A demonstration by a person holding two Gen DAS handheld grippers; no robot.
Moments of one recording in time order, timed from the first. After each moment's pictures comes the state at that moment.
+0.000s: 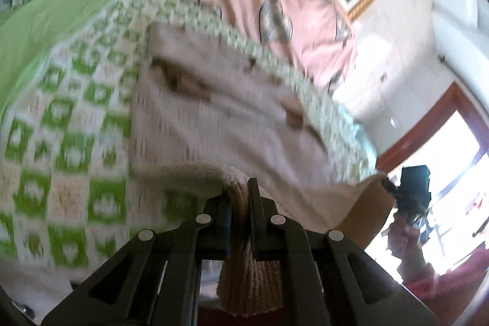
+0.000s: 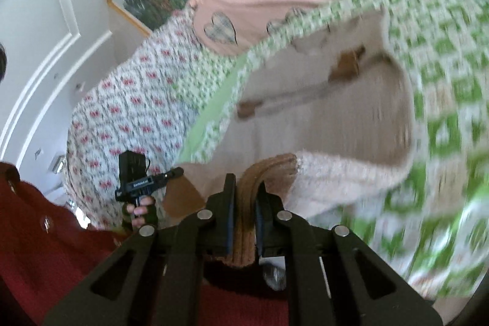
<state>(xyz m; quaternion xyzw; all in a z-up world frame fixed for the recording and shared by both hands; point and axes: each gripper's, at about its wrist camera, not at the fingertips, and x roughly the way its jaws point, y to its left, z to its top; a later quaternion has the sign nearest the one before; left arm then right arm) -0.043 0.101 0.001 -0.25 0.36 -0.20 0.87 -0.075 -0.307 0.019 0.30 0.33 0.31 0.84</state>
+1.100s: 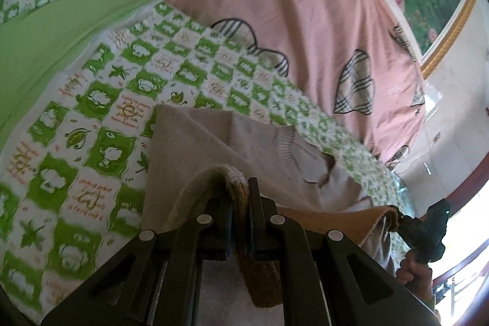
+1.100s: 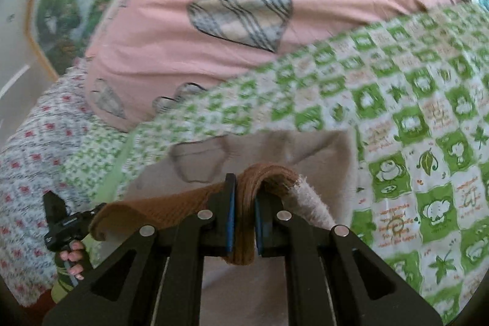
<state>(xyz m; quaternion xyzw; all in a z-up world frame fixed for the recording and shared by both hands) 0.261 0.141 -0.032 -0.28 0.35 -0.08 0.89 0.221 -0.360 -0.012 0.27 0.35 0.09 0.89</state>
